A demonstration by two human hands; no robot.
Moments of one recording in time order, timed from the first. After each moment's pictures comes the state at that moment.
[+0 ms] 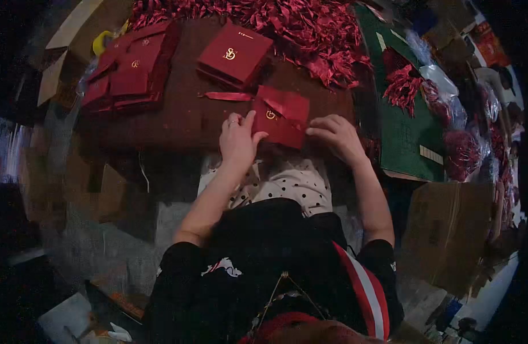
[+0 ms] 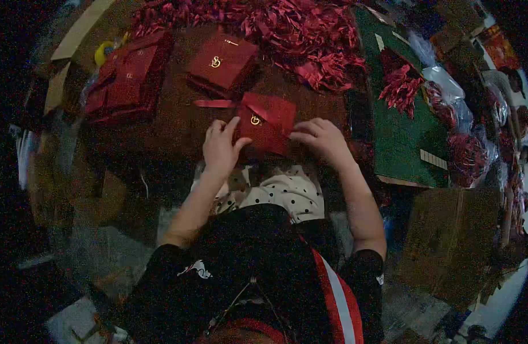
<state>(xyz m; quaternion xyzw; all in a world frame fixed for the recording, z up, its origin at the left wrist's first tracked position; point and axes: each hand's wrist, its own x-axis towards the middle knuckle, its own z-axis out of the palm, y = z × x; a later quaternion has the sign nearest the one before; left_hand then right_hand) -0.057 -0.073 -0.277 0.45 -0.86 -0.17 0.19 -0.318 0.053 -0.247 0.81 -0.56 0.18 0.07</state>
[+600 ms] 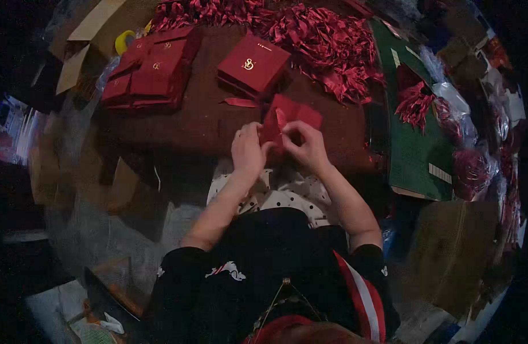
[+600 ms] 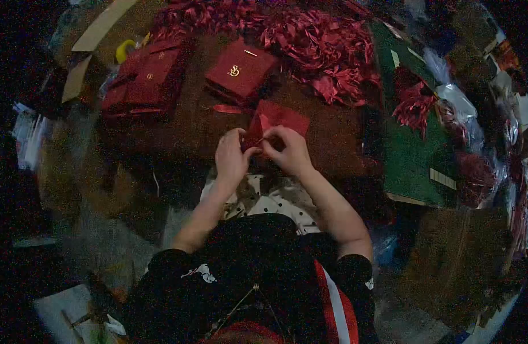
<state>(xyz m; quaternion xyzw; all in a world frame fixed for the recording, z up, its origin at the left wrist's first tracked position) -0.054 -0.069 -0.282 0.47 -0.81 -0.21 0.28 -0.223 -0.008 -0.277 0.59 -0.60 0.51 -0.18</state>
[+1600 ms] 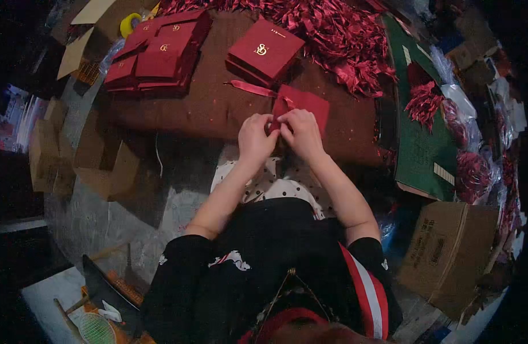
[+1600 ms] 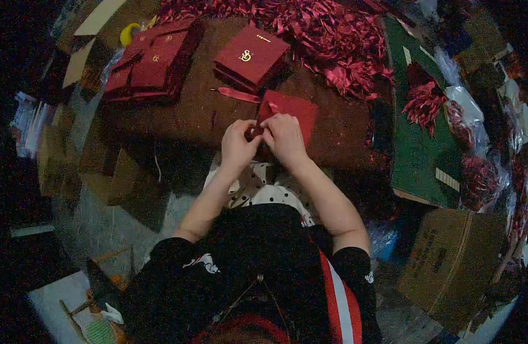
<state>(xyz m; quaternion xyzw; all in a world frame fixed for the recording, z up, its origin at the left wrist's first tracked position) -0.047 -0.079 -0.300 0.46 -0.79 -0.27 0.29 -0.202 -0.029 -0.296 0.70 -0.60 0.39 -0.02</state>
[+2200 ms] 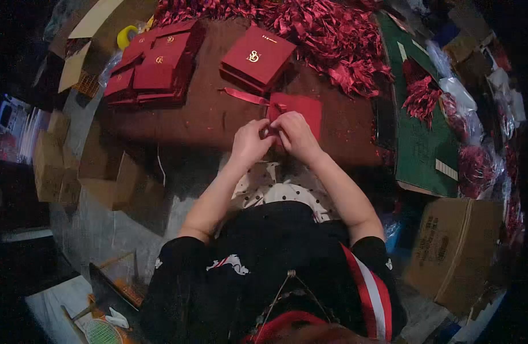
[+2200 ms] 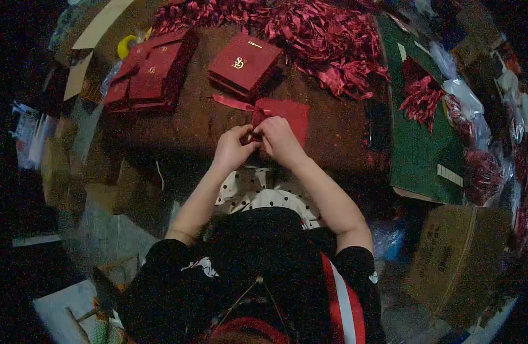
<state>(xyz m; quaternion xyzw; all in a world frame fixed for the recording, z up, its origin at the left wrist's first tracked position) -0.040 -0.093 -0.275 0.44 -0.81 -0.34 0.18 -0.214 -0.039 -0.306 0.74 -0.52 0.41 -0.06</state>
